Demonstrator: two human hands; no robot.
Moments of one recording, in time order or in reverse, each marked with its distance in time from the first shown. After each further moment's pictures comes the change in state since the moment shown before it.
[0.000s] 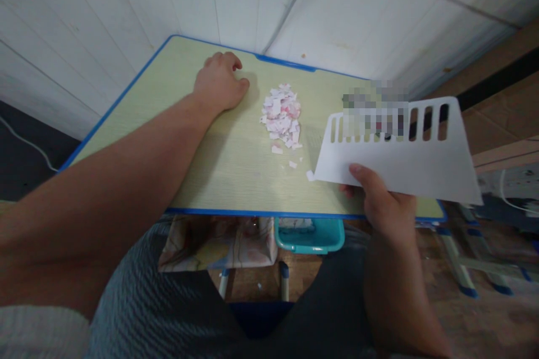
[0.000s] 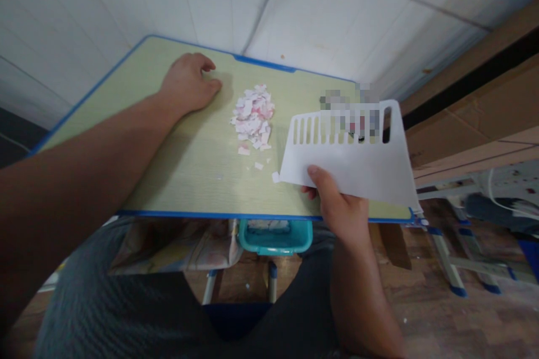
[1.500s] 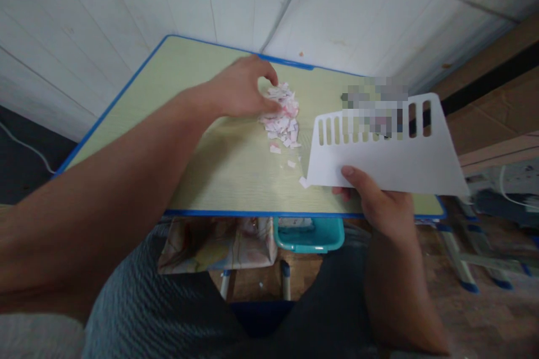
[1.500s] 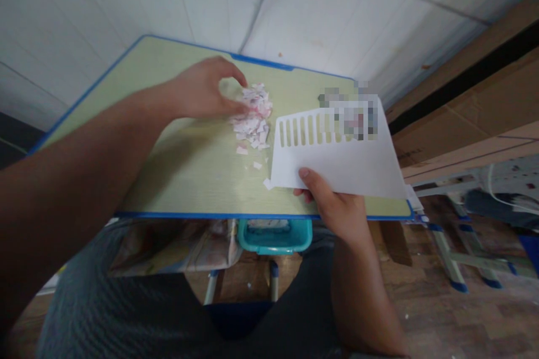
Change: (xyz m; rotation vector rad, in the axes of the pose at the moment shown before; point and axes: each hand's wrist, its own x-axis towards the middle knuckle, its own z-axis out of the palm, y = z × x) left_hand -0.021 0.045 -0.024 -0.127 -0.249 0.433; right_hand 0.000 -0.008 -0.001 -0.051 -0.192 -0.066
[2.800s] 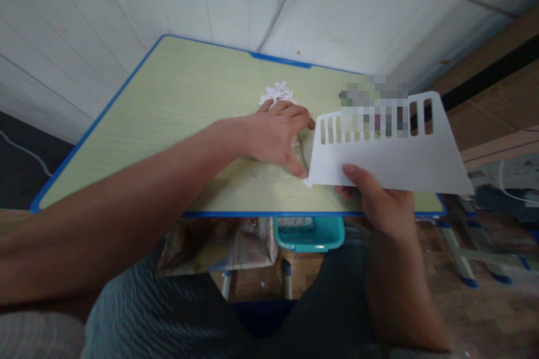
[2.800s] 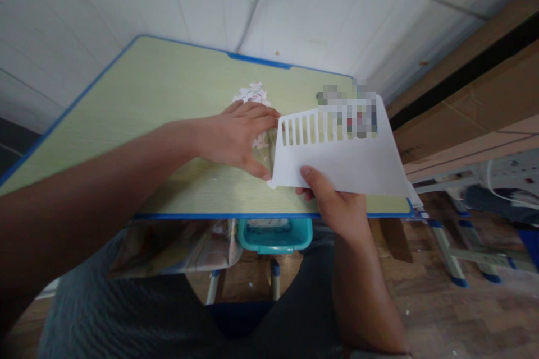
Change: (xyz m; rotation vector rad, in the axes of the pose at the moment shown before) left_hand -0.028 0.080 0.023 0.099 -0.406 0.233; right_hand 0.000 0.001 0.000 0.002 0.047 0.014
